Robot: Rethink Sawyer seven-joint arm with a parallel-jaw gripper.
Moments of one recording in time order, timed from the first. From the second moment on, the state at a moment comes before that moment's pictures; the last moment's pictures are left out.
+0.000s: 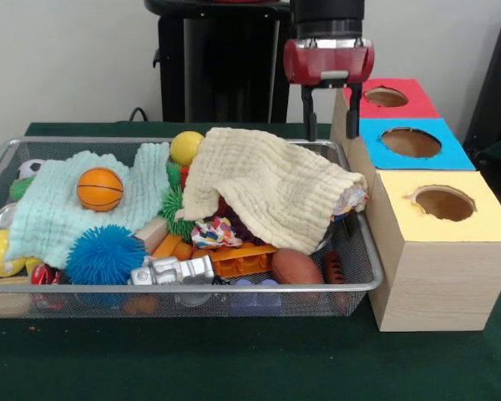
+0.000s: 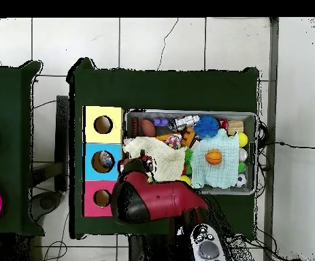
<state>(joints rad) -0.26 -0.86 0.15 2.03 -0.30 0.00 1.68</state>
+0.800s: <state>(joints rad) -0.21 -0.97 0.00 1.96 -0.29 0.16 1.68</state>
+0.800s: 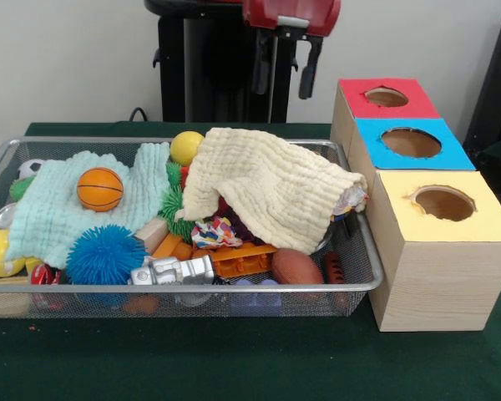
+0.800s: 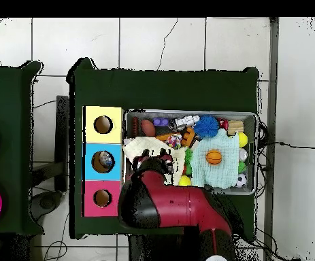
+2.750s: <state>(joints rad) -0.51 -0.82 -0.09 1.99 -0.47 -0.08 1.68</state>
